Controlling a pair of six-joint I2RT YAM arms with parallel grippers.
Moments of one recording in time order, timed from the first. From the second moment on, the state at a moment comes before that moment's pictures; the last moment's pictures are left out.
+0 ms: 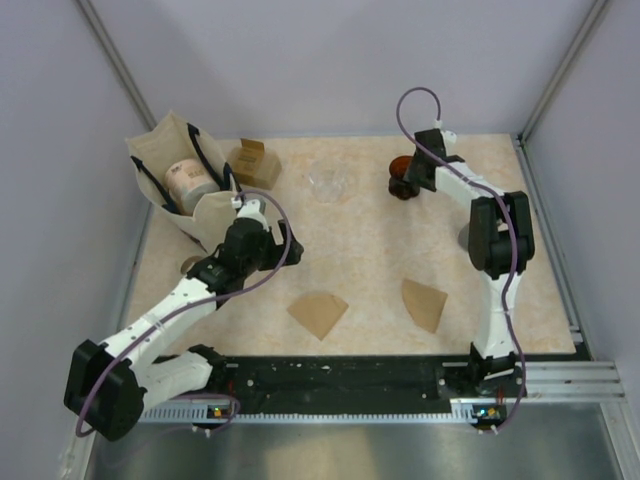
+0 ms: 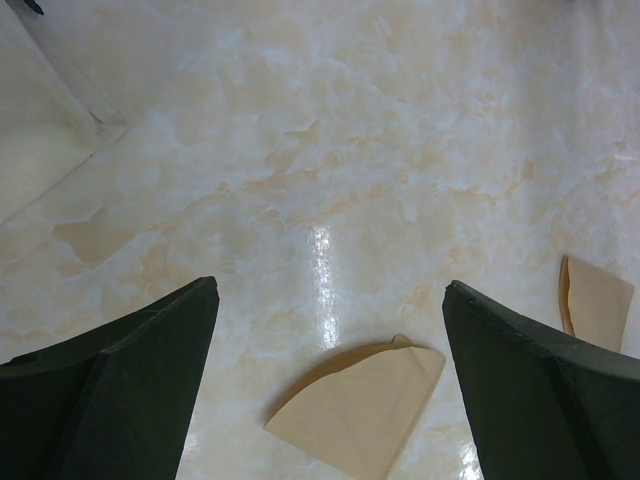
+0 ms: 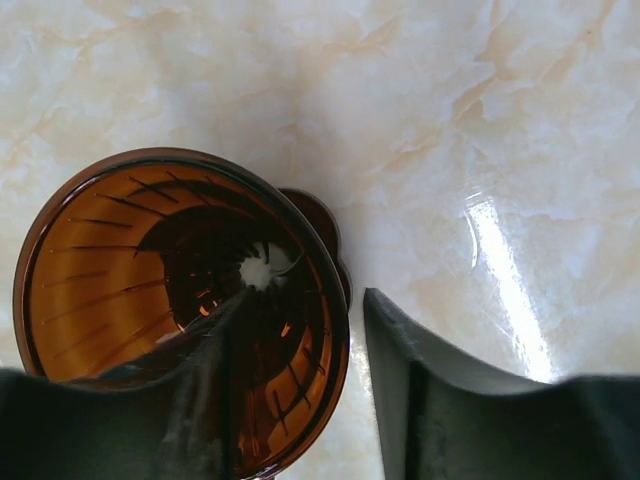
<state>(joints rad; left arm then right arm) -0.53 1.05 0.69 -0.23 -0.10 -0.59 0.21 2.13 1.66 -0.35 0.29 0.53</state>
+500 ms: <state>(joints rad) -0.53 1.11 0.71 -0.21 -0.08 -0.61 0.21 2.10 1.65 -0.31 0.22 0.52</state>
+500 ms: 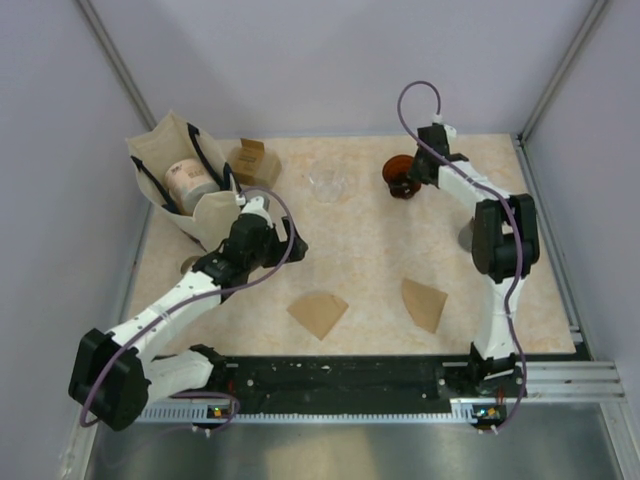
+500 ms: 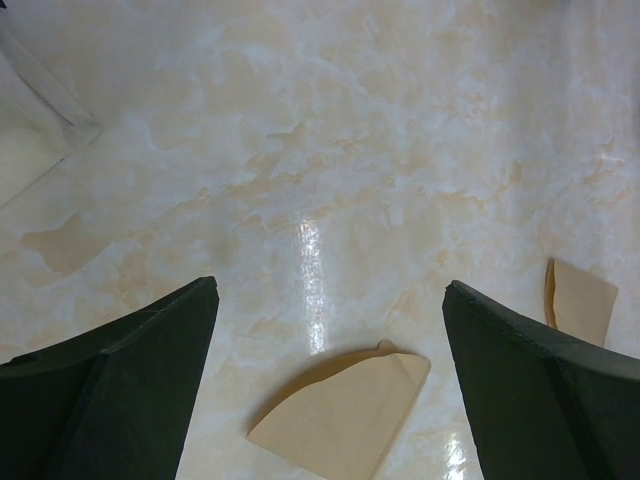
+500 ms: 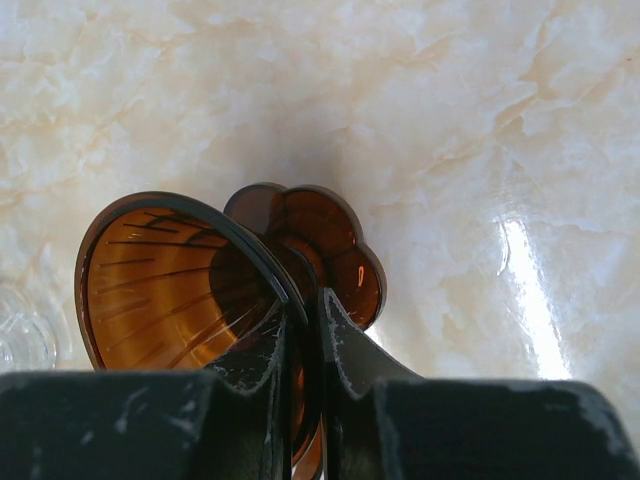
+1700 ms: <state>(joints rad) -0.53 1.01 0.71 -0.19 -0.03 -0.62 -0.30 1.19 1.19 -0.71 0.03 0.61</state>
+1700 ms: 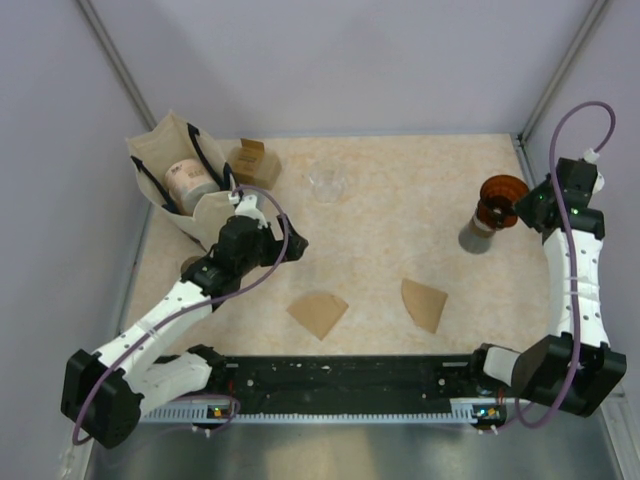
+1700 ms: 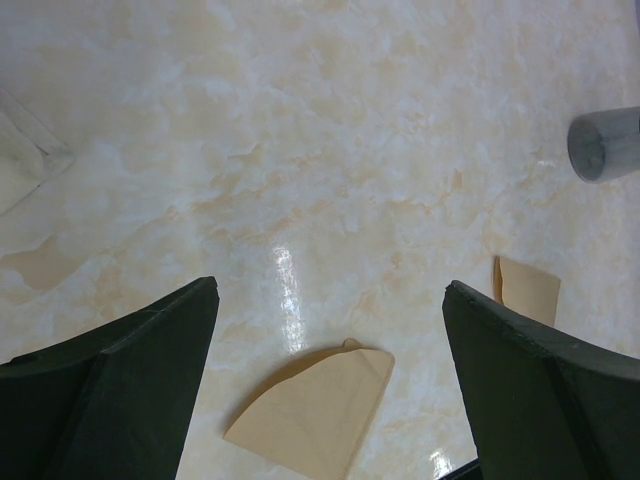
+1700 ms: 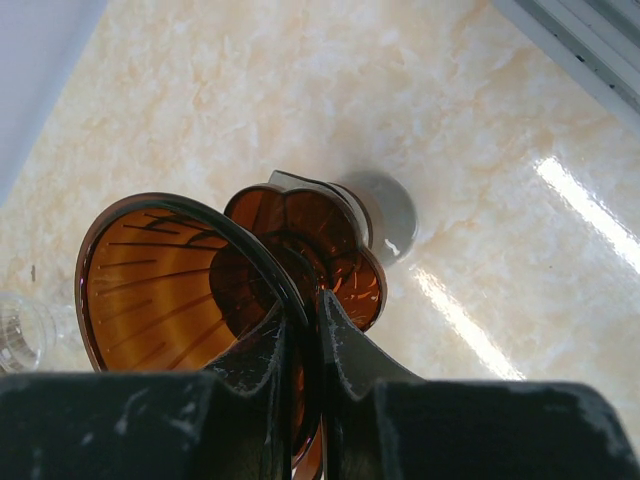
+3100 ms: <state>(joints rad) -0.53 1.00 0.70 -0.18 -0.01 -0.60 -0.30 1.26 1.10 -0.56 0.03 0.65</state>
